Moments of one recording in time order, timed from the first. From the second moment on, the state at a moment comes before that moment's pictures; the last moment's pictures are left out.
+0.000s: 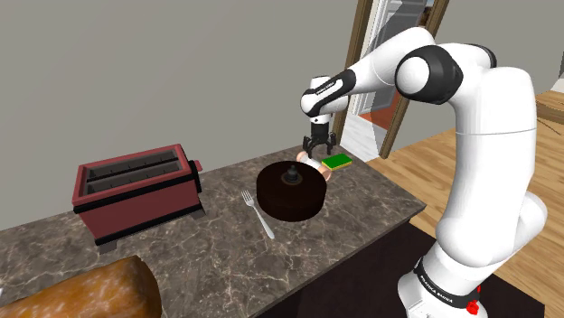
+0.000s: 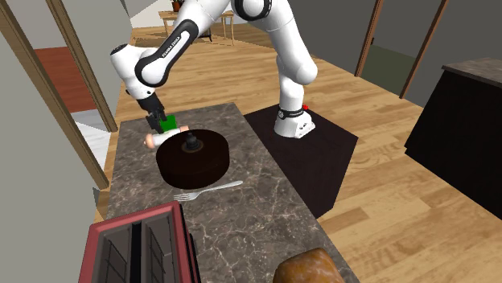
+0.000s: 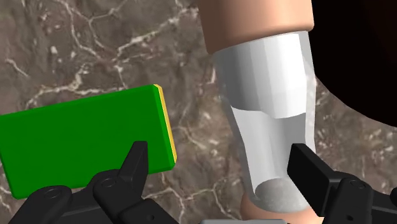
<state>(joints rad) -0.29 0.47 -0.03 -1.79 -0.01 2.06 0.13</state>
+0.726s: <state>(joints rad) -0.29 0.48 -0.03 -1.78 0.00 2.08 0.14</state>
